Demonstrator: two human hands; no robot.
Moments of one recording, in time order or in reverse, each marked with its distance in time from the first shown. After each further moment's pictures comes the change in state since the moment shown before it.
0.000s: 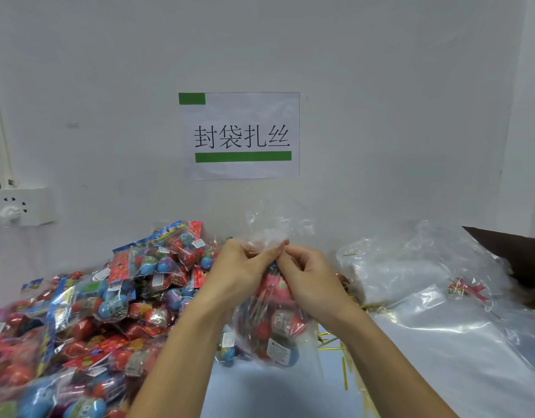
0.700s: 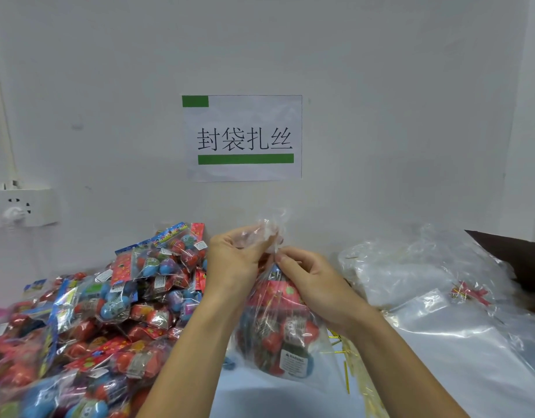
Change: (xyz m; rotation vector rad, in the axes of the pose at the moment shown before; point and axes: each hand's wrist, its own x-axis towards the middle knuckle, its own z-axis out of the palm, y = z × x) left_hand 0.003 0.005 0.008 -0.309 0.249 0.091; right_hand -0.008 -0.020 -0.005 0.100 -0.168 0.037
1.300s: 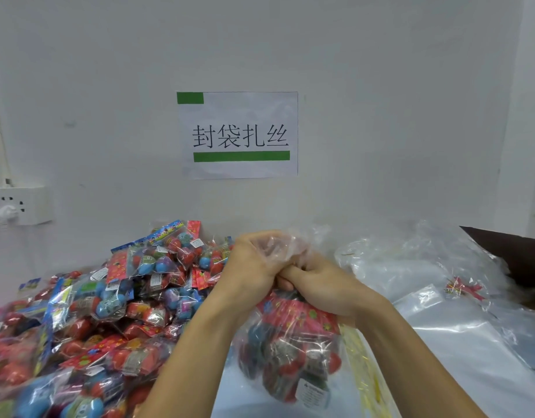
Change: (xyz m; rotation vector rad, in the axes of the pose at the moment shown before) left_hand -0.011 0.000 0.014 0.125 -0.327 0.011; right_hand -0.009 -0.022 -0.009 -0.291 -0.074 0.188
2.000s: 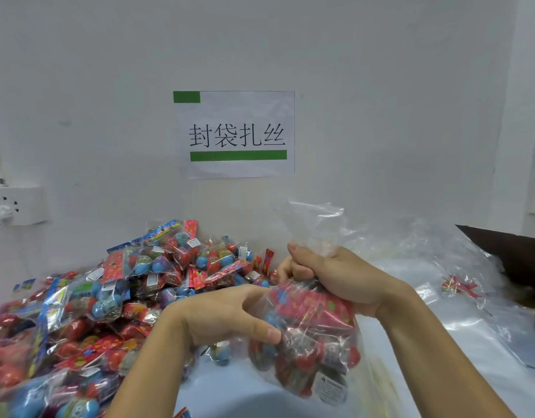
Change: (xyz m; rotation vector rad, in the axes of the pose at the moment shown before) left_hand -0.020 -0.015 -0.051 0.132 -0.698 -0.478; right_hand -0.007 0.002 -0.028 0.262 -0.131 0.052
